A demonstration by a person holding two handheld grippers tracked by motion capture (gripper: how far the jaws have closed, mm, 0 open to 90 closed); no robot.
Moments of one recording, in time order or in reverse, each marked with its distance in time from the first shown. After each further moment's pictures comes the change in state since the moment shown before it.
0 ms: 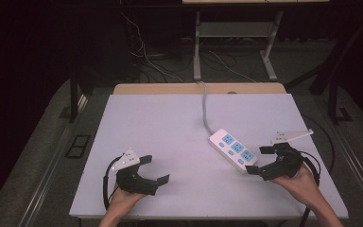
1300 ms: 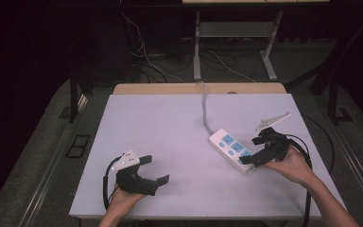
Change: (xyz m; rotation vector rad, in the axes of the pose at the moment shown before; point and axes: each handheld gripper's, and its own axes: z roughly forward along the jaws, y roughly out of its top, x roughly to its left) left arm 0.000 0.000 0.000 -0.002 -0.003 0.001; right arm -0.025 0.035 0.031 0.178 0.010 -0.063
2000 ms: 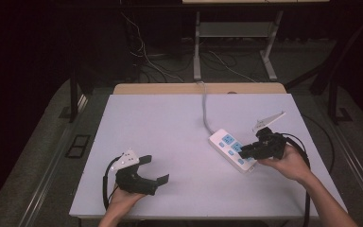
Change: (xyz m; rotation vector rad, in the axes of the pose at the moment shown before) left arm 0.001 0.000 0.000 -0.005 0.000 -0.006; right arm -0.007 0.002 0.010 0.031 0.063 -0.049
